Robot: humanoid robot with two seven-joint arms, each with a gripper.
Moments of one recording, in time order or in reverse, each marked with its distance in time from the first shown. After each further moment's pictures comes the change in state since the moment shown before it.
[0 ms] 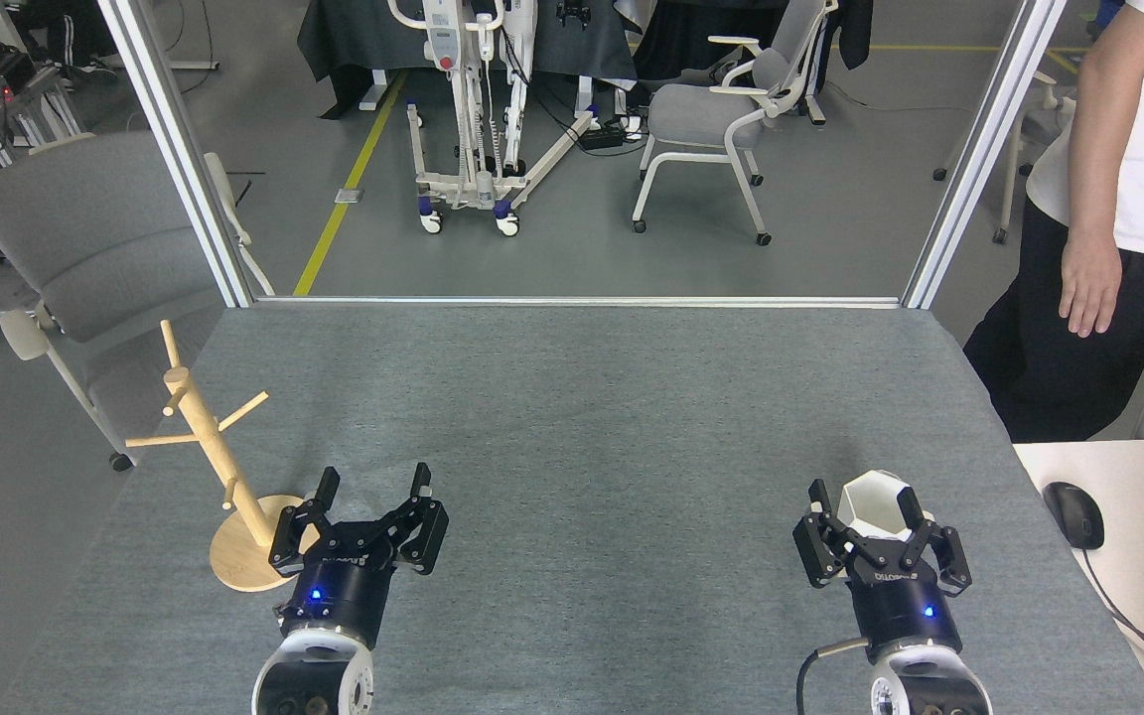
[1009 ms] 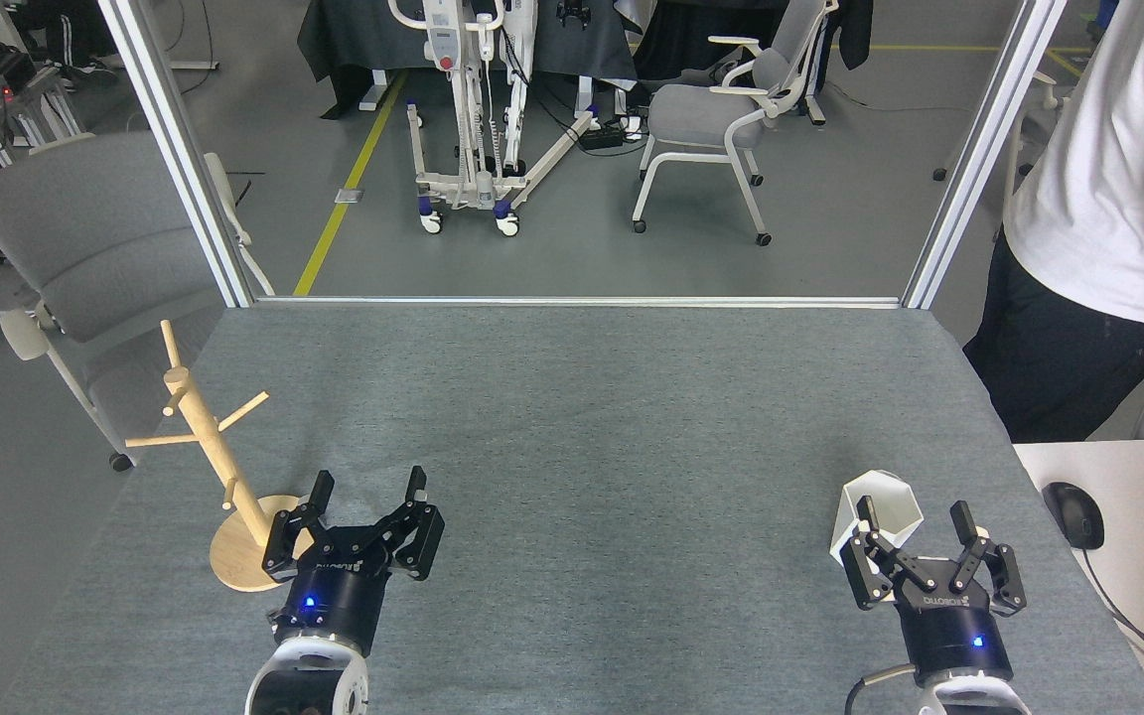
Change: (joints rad) left arm 0.026 0.002 0.002 -0.033 0.001 -0.004 0.000; right arm 0.029 -0.121 -0.001 0.079 -0.006 0.004 -0.171
